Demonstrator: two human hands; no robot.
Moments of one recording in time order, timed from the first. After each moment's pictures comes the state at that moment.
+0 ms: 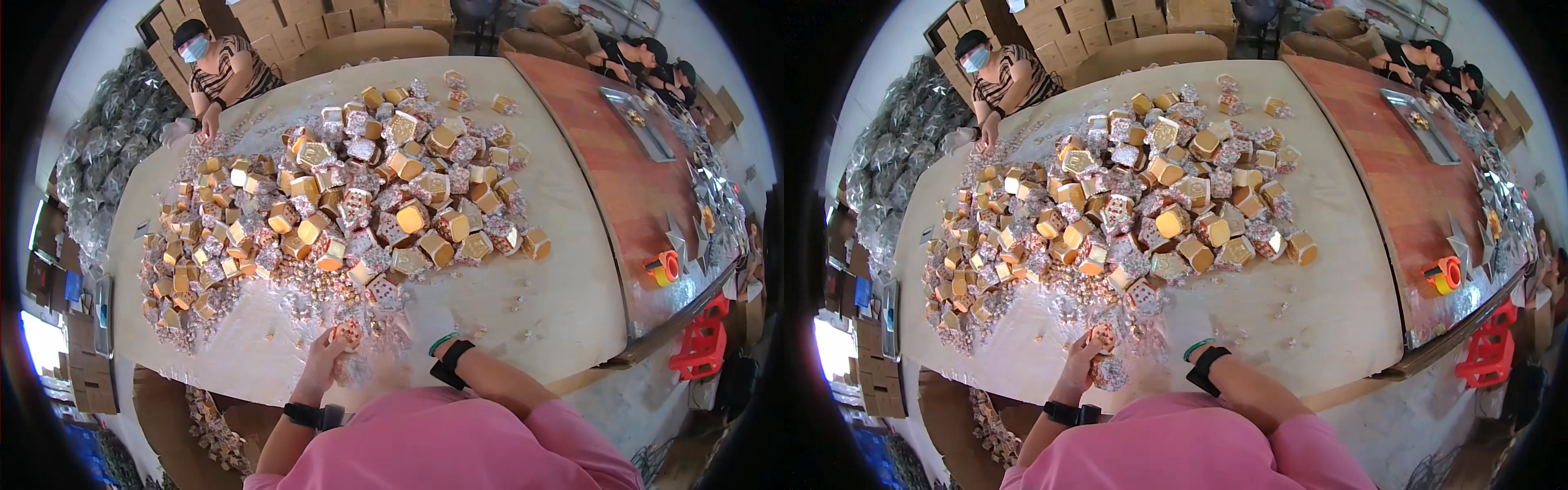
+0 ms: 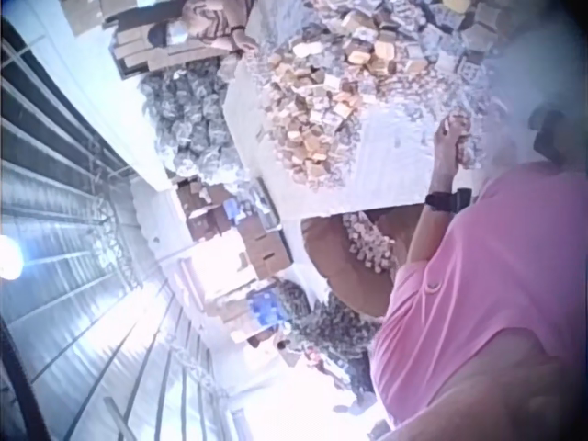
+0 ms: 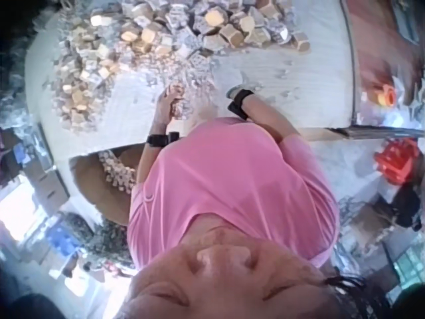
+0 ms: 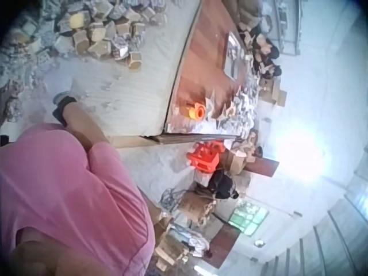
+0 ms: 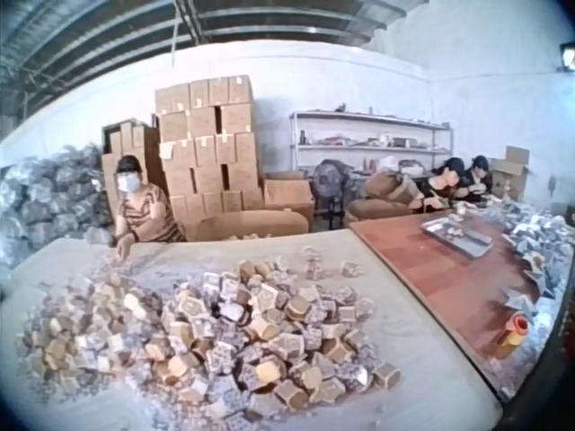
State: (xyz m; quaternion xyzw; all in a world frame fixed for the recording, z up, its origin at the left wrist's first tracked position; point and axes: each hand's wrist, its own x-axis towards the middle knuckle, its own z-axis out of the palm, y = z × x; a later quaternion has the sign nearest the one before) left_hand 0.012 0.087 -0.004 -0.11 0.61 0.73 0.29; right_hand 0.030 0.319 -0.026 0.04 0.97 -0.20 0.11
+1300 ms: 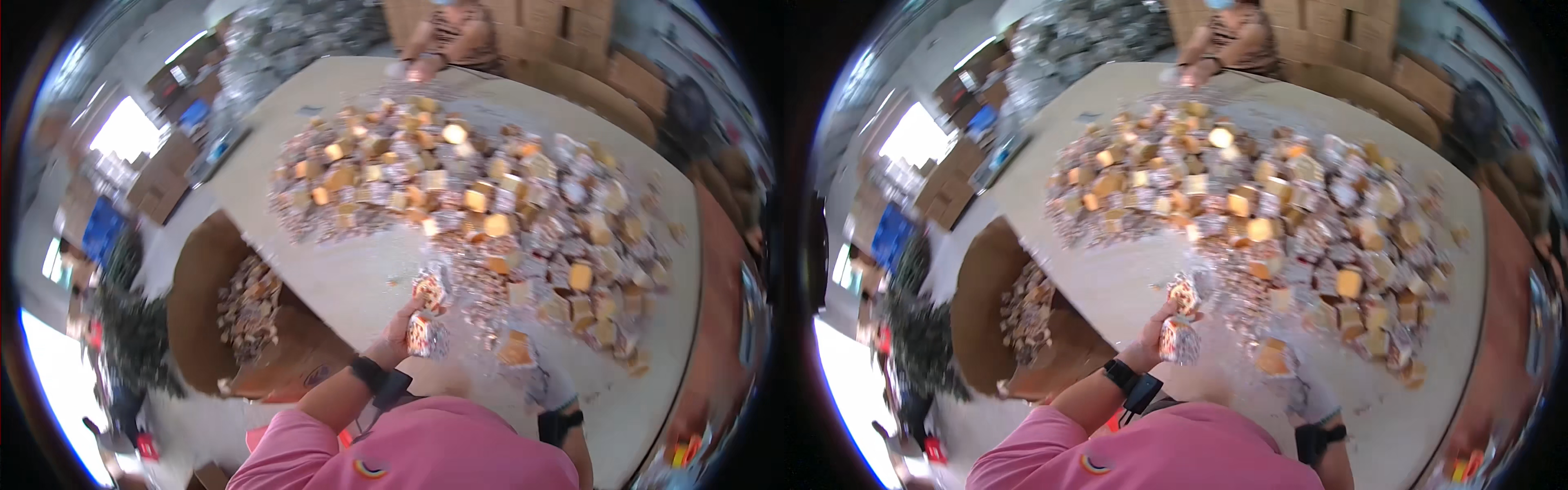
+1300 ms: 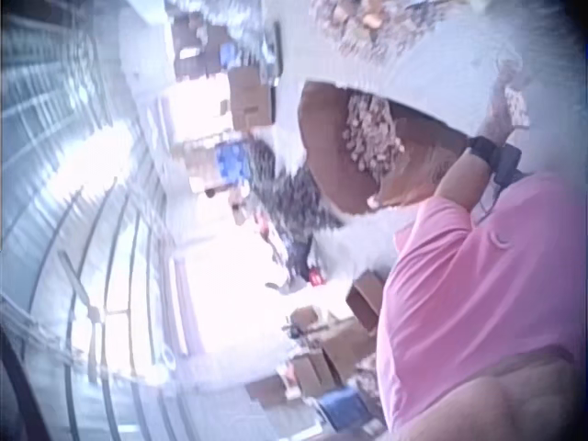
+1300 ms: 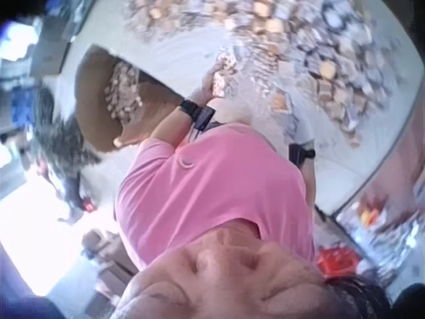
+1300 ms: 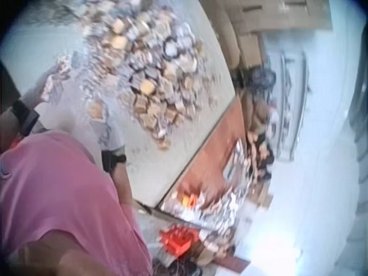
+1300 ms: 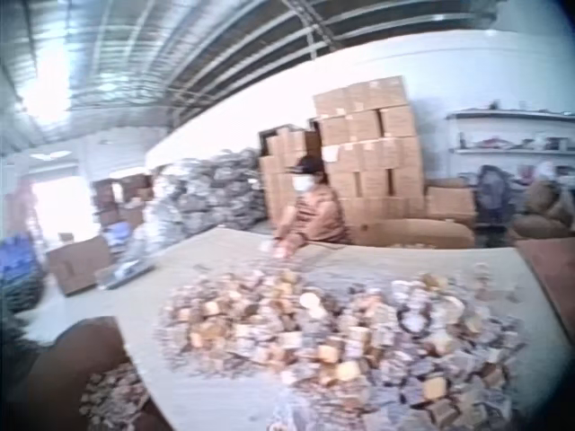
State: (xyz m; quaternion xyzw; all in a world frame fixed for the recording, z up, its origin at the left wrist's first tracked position) left_hand 0.016 0.018 0.001 -0.24 0.27 0.91 0.20; right_hand 0.052 0.365 -0.029 0.18 0.37 -0.83 0.37
